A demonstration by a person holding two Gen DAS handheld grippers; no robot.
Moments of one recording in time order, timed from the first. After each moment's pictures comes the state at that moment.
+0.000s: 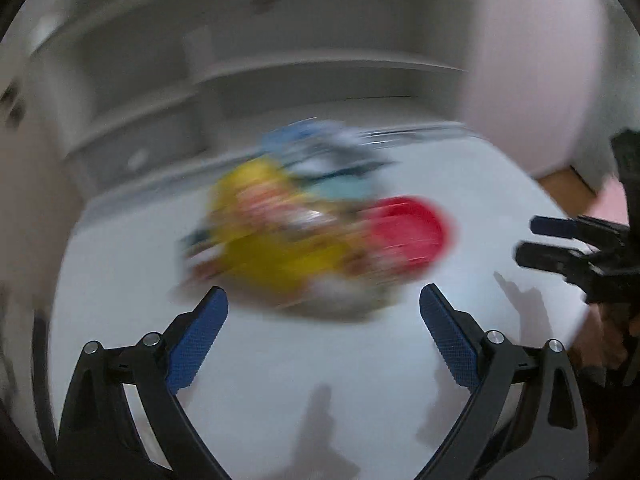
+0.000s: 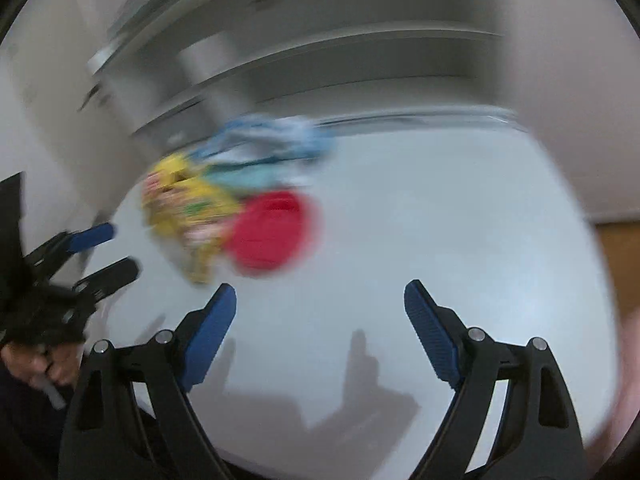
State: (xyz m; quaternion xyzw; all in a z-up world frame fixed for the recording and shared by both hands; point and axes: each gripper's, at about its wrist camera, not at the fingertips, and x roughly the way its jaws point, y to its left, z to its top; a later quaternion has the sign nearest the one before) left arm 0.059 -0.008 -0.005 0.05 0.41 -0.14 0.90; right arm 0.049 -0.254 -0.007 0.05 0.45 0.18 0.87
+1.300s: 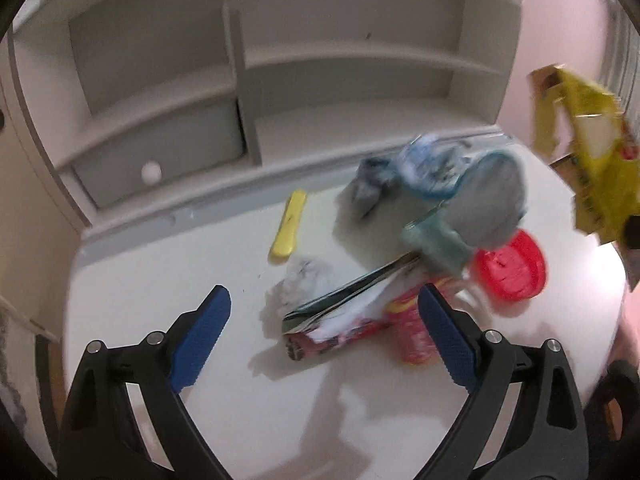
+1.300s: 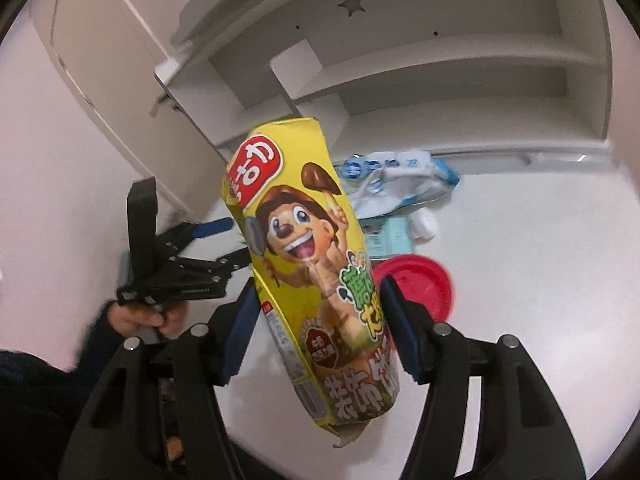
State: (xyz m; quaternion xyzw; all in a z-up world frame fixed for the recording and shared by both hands) left arm 0.146 0.020 -0.008 0.09 0.40 -0.19 0.89; right arm 0.070 -0.260 0.036 0.18 0.44 0.27 0.84
